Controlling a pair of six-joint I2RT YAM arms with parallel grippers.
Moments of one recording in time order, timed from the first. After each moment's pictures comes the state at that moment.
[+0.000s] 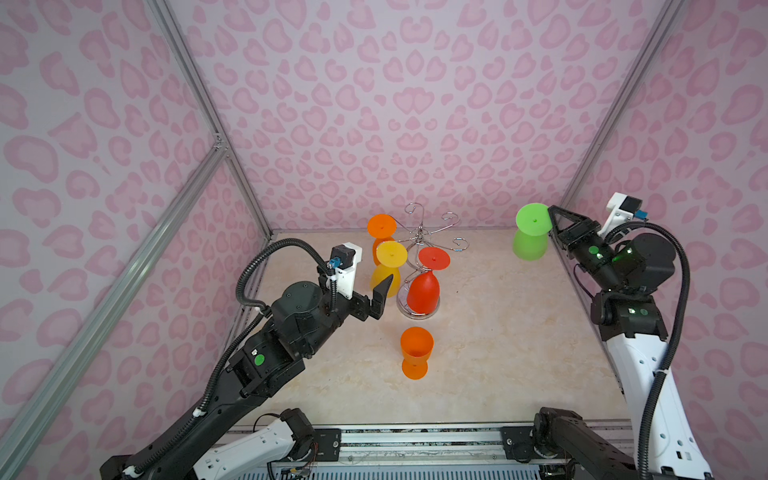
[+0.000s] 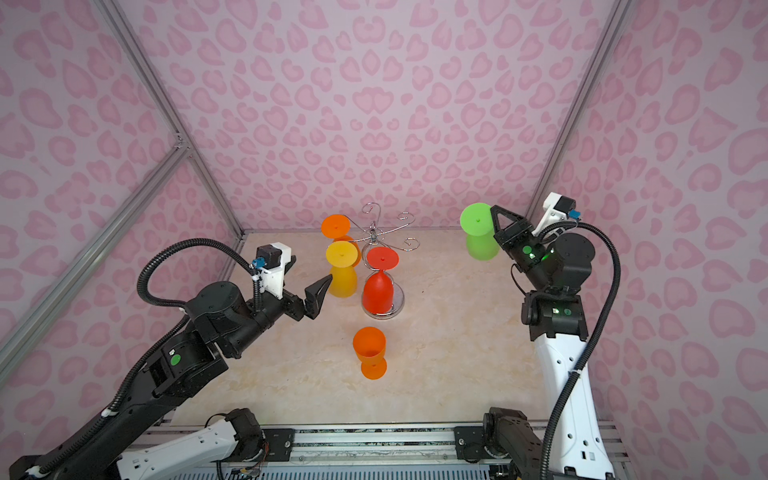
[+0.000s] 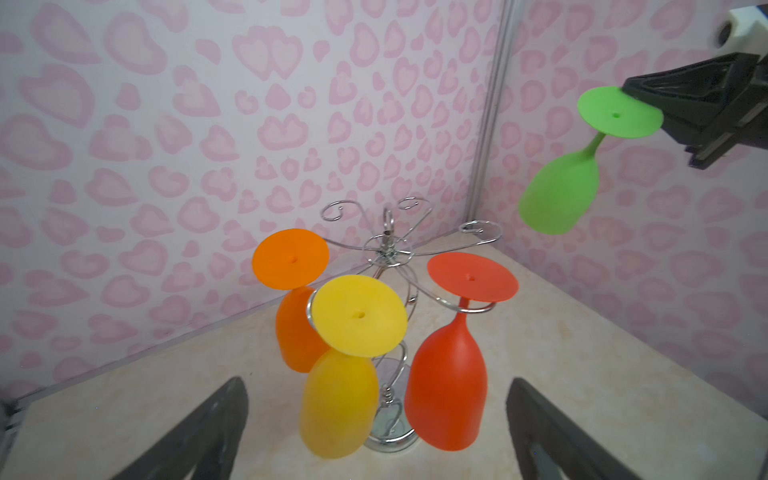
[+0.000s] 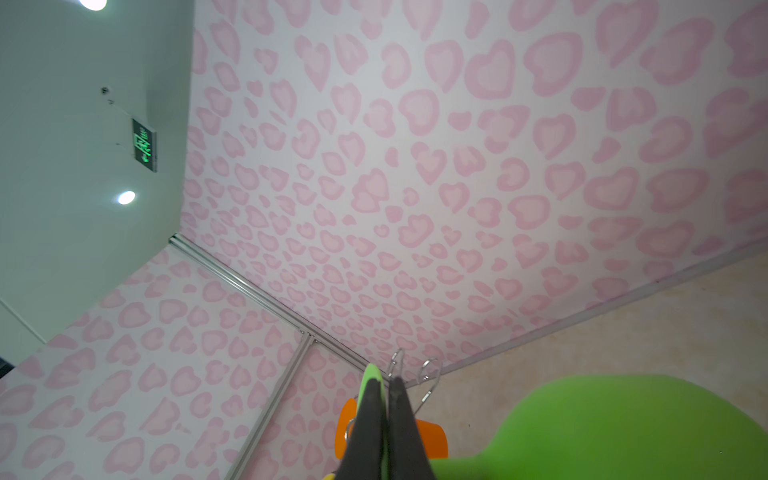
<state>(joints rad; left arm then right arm) -0.81 0.88 1.12 -0.33 -0.18 -0.06 -0.13 1.00 1.19 0.04 -0.53 1.04</state>
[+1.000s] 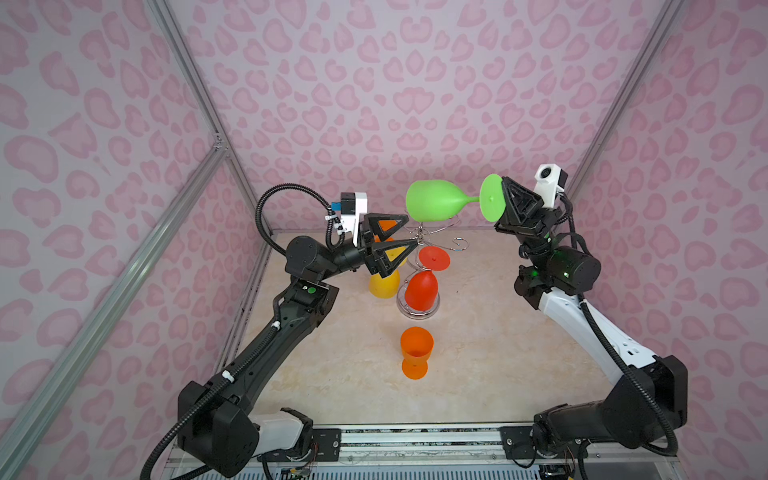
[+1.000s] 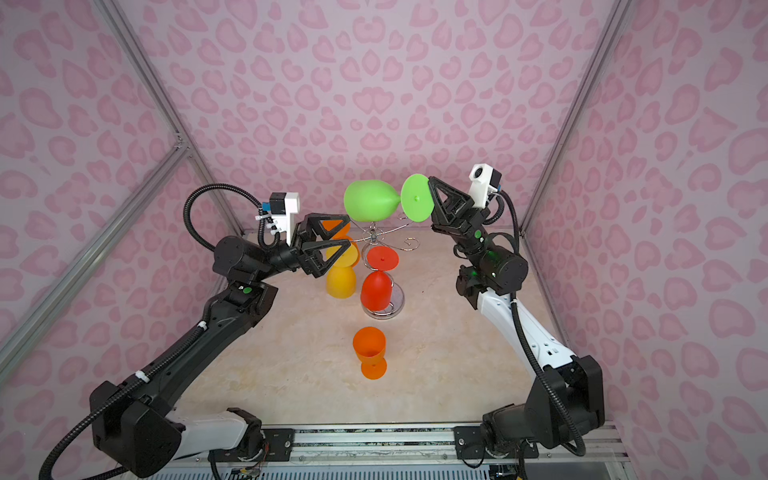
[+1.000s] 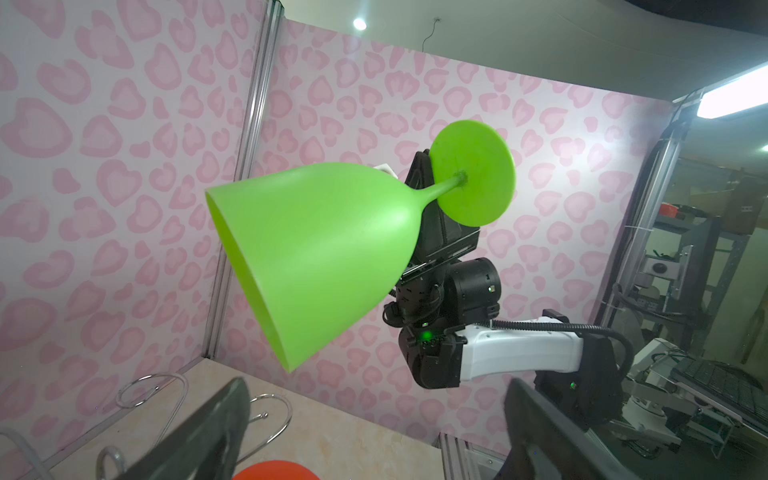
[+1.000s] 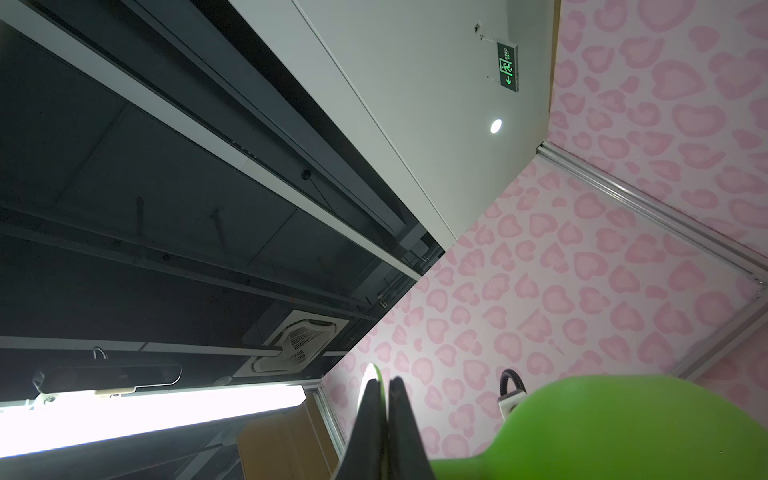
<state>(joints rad) -0.44 1.32 1.16 0.69 0.88 -0.69 0.33 1.43 1.20 1.39 -0.51 1.87</state>
